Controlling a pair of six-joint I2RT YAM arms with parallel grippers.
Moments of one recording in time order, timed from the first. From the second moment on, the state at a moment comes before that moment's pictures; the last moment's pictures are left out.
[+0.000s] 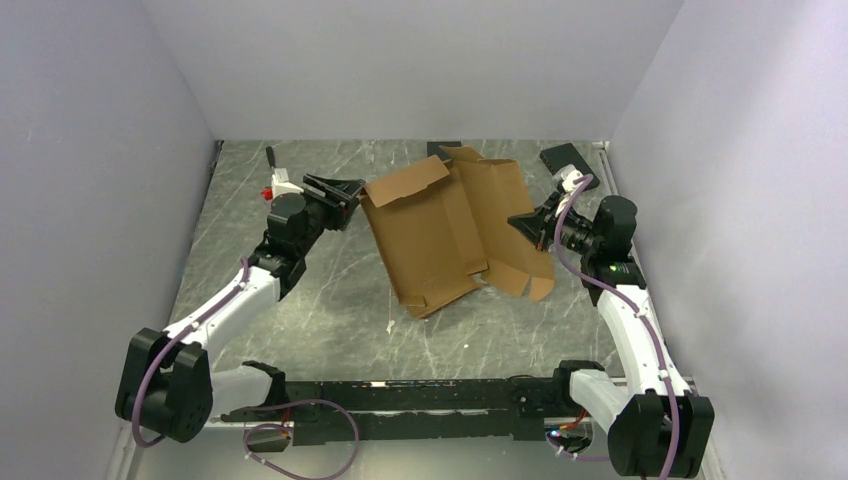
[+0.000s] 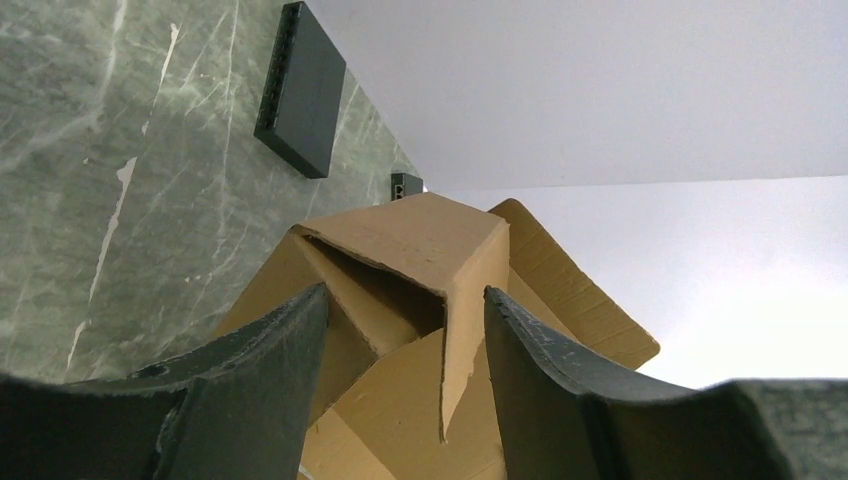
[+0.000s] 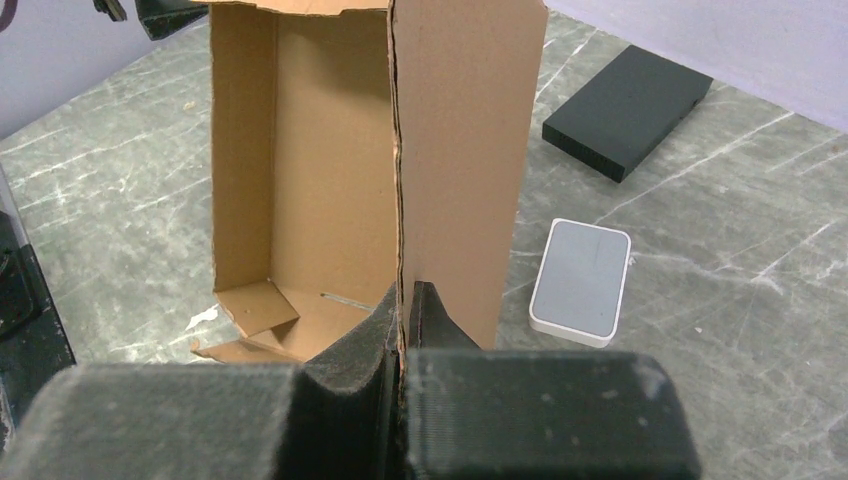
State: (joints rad) left arm -0.35 1.19 0.70 0.33 0.00 -1.33; right arm -0.04 0.97 0.72 0.02 -0.90 -0.04
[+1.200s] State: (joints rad) left arm -0.34 1.25 0.75 0.35 0.02 -1.29; right arm -0.05 0.94 0.72 -0.01 -1.09 -0.03
